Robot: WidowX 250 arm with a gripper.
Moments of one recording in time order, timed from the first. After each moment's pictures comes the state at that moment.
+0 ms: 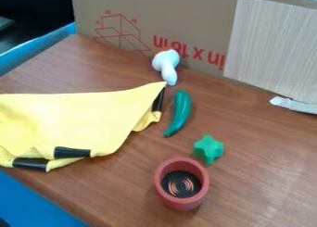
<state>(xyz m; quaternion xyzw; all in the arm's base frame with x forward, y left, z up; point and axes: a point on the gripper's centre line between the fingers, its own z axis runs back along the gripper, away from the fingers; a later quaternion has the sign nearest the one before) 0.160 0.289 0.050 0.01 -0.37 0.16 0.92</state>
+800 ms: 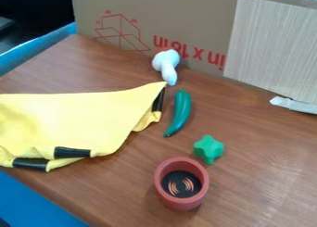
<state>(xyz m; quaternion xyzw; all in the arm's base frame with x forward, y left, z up) 0.173 0.277 0.022 -0.02 -0.38 0.22 0.90</state>
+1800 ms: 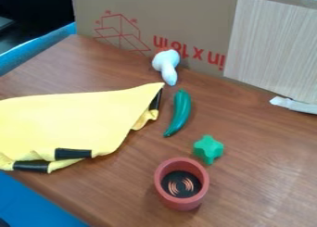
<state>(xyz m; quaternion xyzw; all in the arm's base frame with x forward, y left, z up) 0.175 0.297 0.029 -0.06 -0.36 0.21 0.91</state>
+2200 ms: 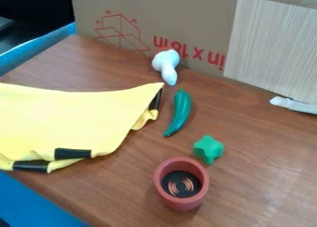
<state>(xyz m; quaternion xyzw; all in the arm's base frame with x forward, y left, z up) 0.184 0.273 0.090 -0.09 -0.38 0.20 0.90</state>
